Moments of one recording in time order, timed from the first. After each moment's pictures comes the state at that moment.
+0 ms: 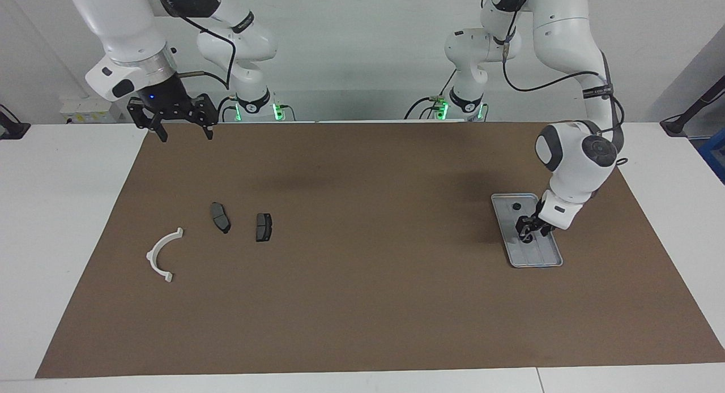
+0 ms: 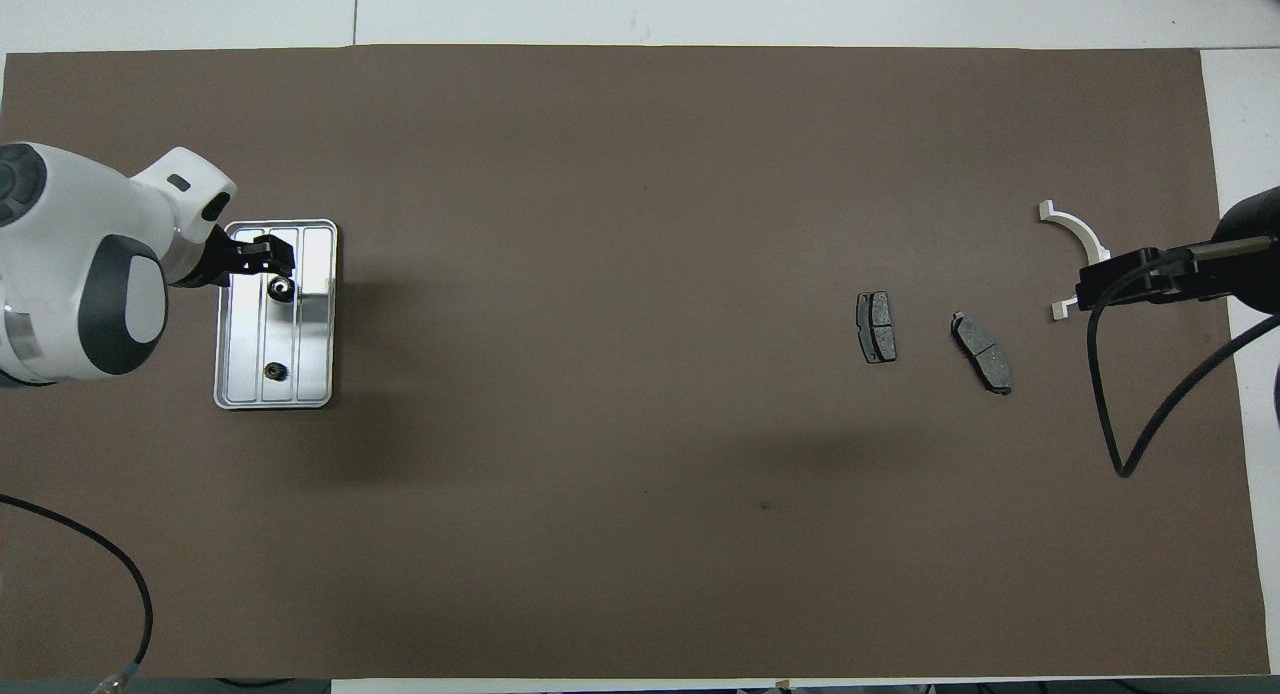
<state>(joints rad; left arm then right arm) 0.00 0.28 0.00 -1.88 0.01 2.19 -0.09 0.02 -0.04 0.01 -1.62 -0.01 1.56 -0.01</state>
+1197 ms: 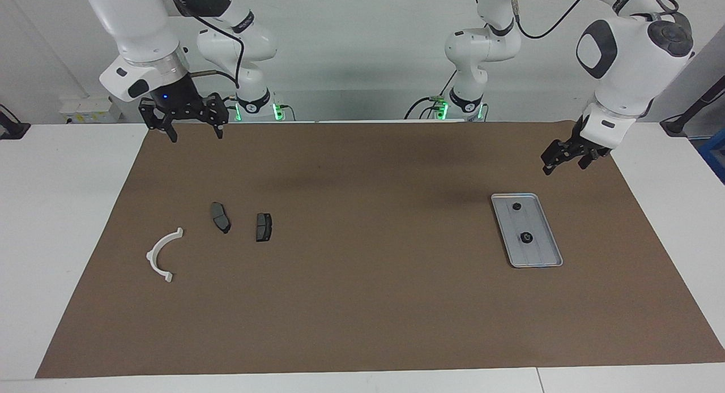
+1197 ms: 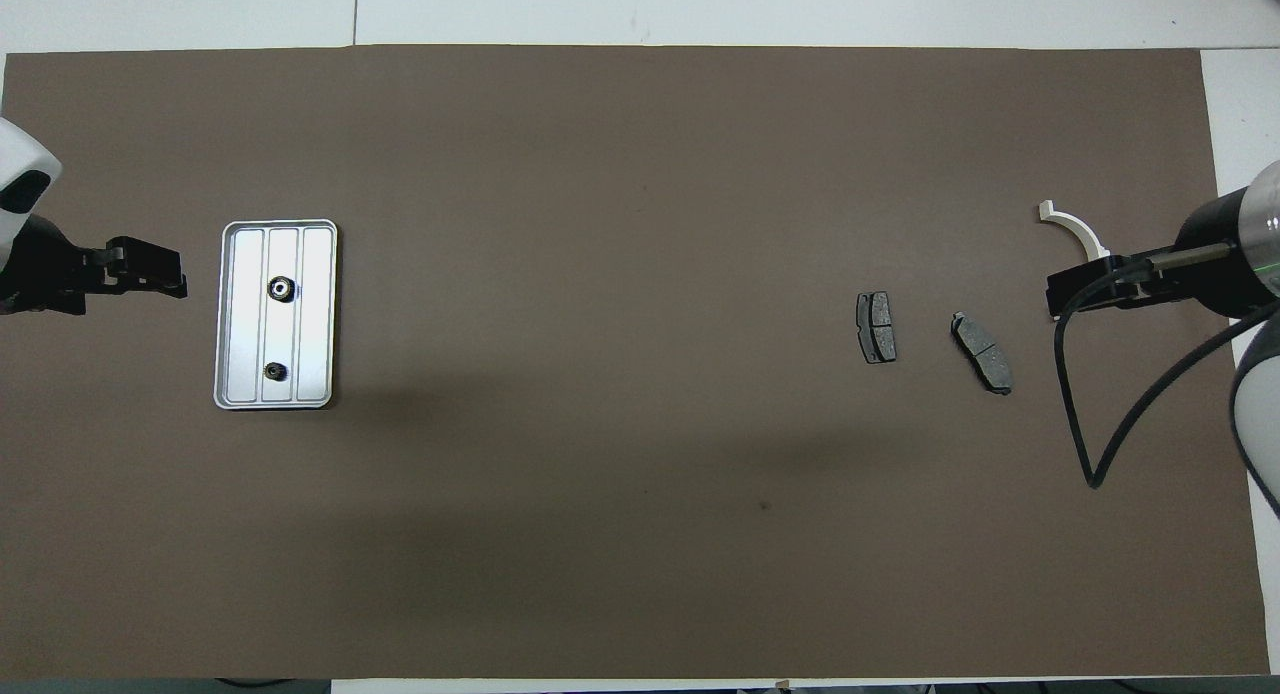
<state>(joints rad) 0.02 0.01 -0.01 -1.77 0.01 1.76 -0.09 0.05 -0.04 0.02 -1.62 -0.01 1.56 -0.01</state>
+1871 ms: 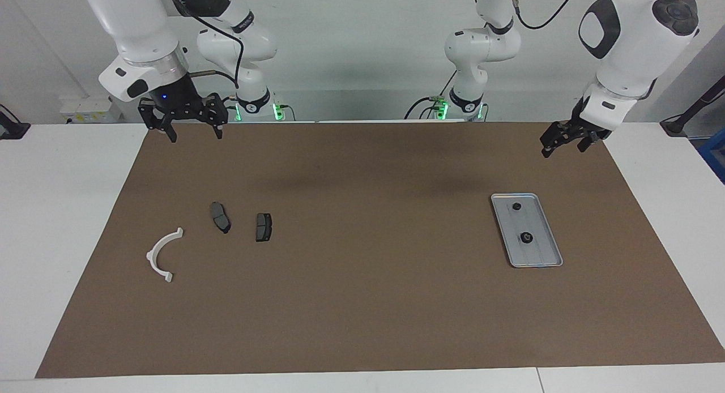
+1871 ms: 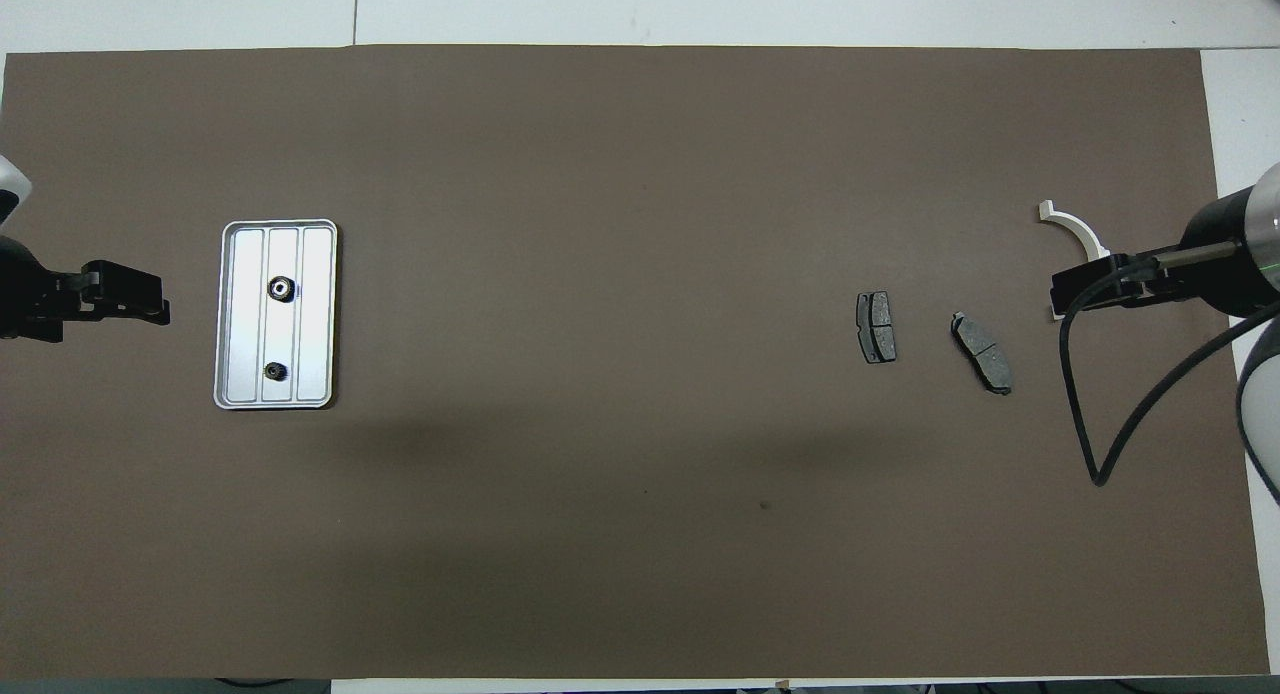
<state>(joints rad) 0.02 -0.05 -0.02 -1.77 0.01 1.67 -0.09 0.05 -0.04 0.02 -1.62 -0.01 1.56 -0.01</state>
